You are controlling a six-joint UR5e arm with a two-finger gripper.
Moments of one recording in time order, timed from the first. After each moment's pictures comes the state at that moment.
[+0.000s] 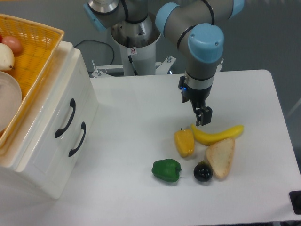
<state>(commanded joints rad) 2.61 -1.78 -1.64 -1.23 1.54 1.69</state>
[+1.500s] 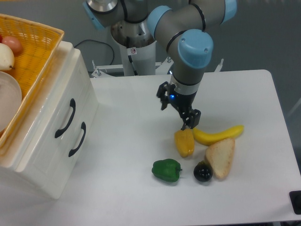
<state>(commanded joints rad) 2.58 -1.79 -1.64 -1.27 1.26 1.18</state>
